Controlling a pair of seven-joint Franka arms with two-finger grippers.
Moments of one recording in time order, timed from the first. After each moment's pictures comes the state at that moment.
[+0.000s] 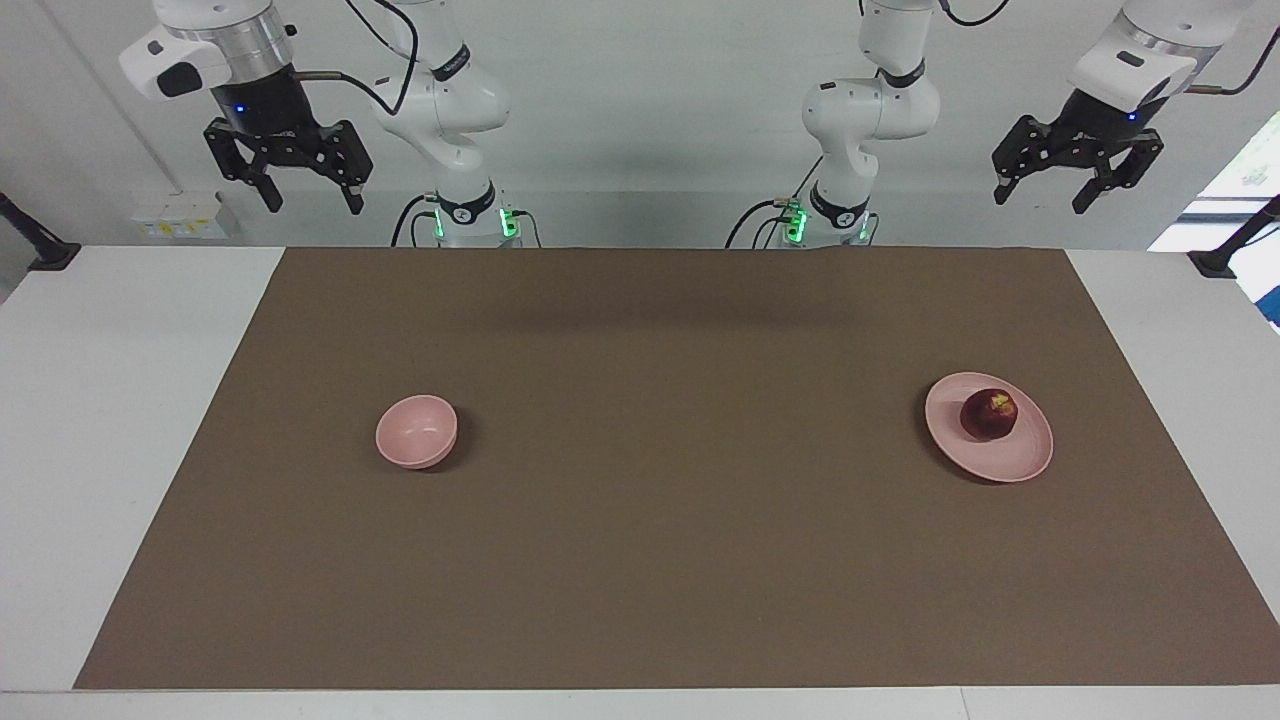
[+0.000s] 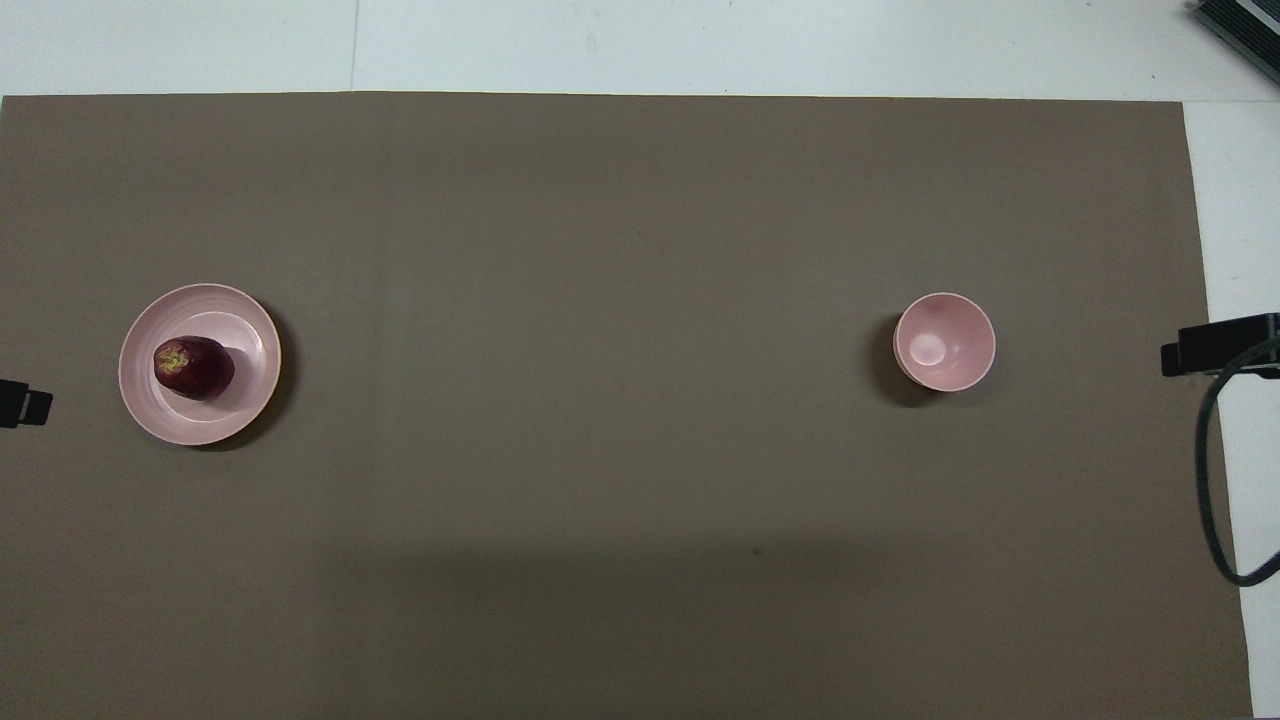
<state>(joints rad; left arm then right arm) -0.05 -0.12 0.04 -1.52 -0.02 1.38 0.19 0.08 -0.09 -0.08 -1.51 -0.01 1.45 0.05</state>
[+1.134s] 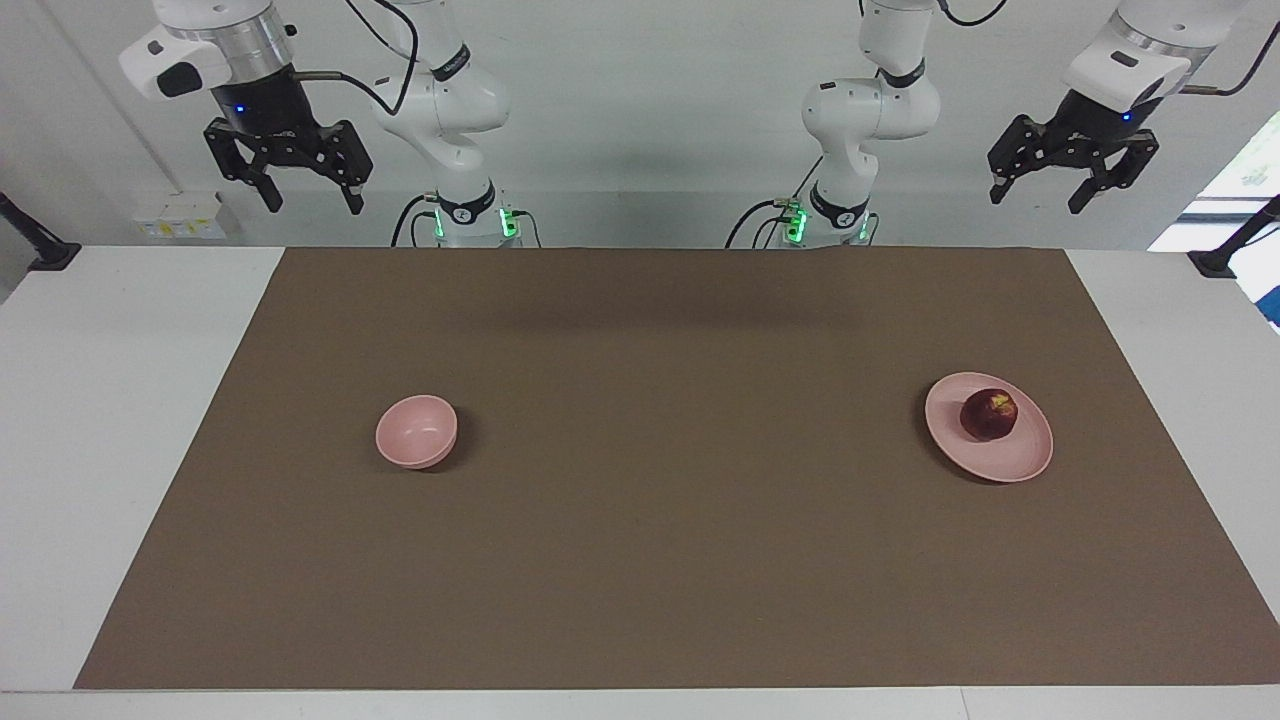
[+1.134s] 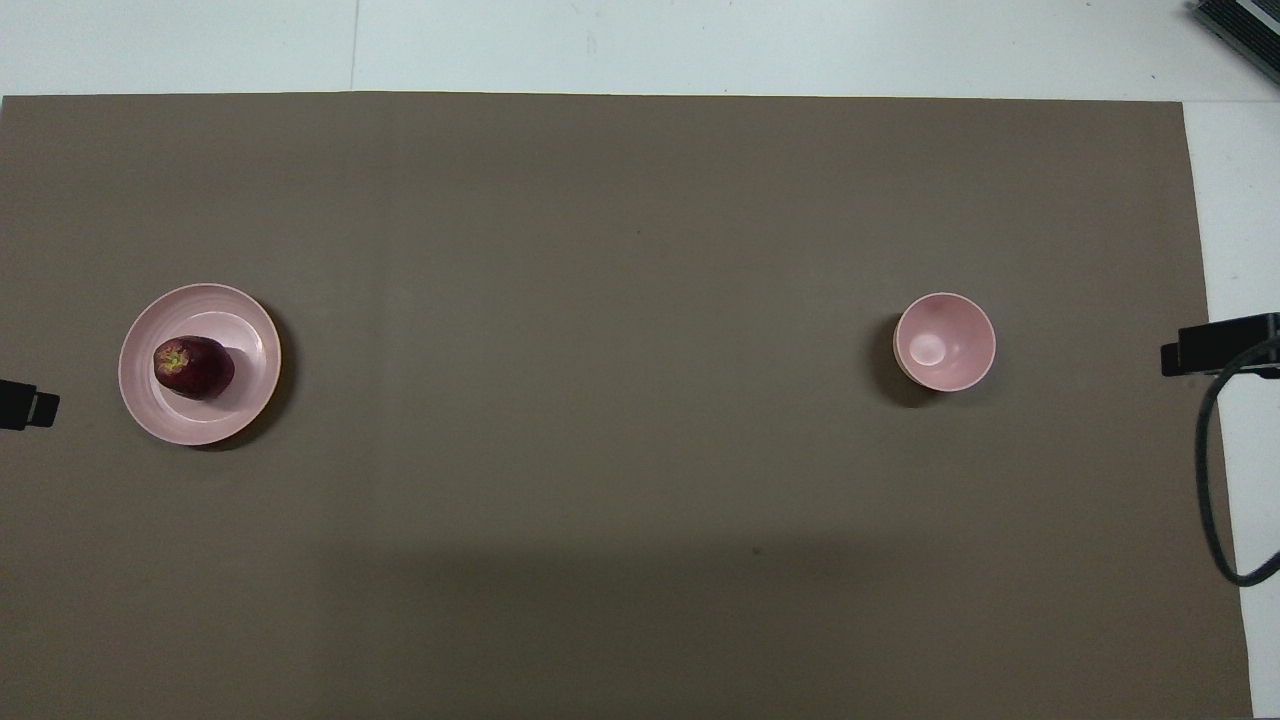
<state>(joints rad) -0.05 -0.12 0.03 -1.52 -0.02 1.38 0.19 0.08 -0.09 -0.08 -1.51 -0.01 1.45 0.05</state>
